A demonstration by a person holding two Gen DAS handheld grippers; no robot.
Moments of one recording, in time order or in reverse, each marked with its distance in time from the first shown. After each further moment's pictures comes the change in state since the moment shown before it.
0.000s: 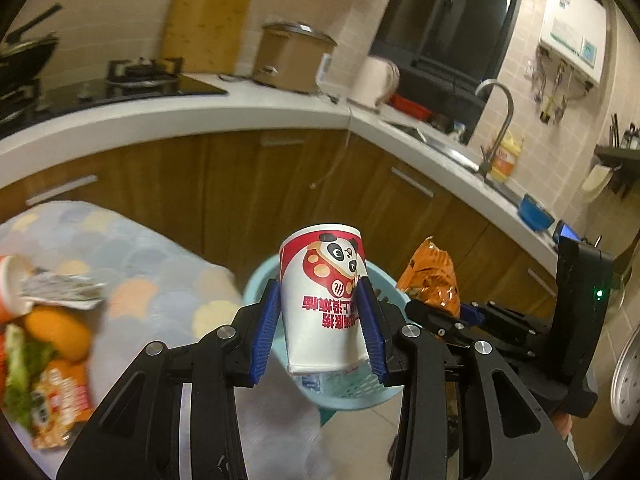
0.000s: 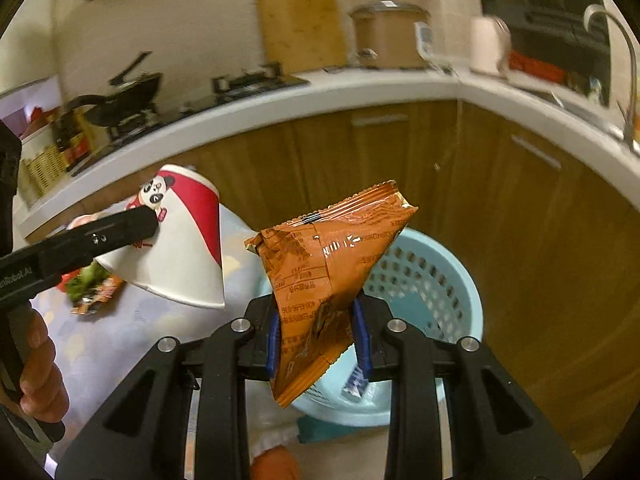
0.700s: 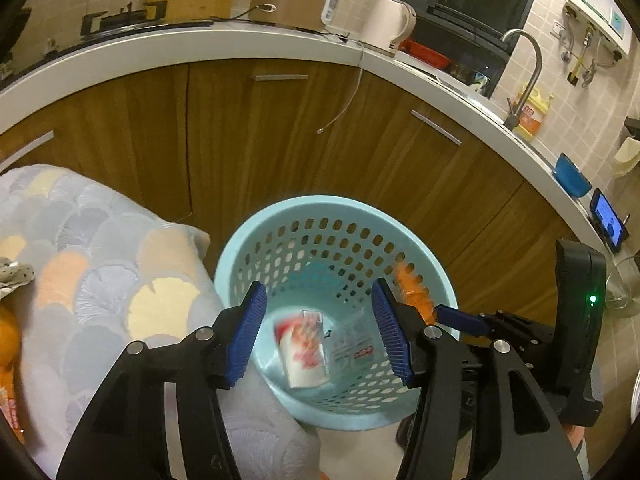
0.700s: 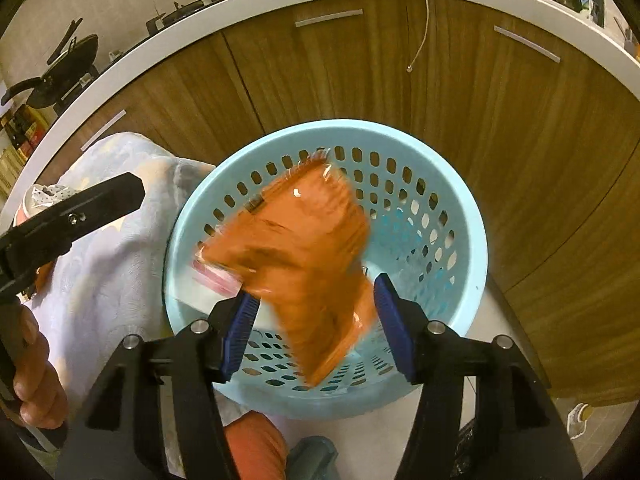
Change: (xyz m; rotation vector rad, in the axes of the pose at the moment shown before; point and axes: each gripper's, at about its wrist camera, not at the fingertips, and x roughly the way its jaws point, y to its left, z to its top) left arm 0.092 0.005 -0.016 -0.008 0.159 0.045; right arm 0.074 -0.039 -0.034 0.100 0.236 -0.026
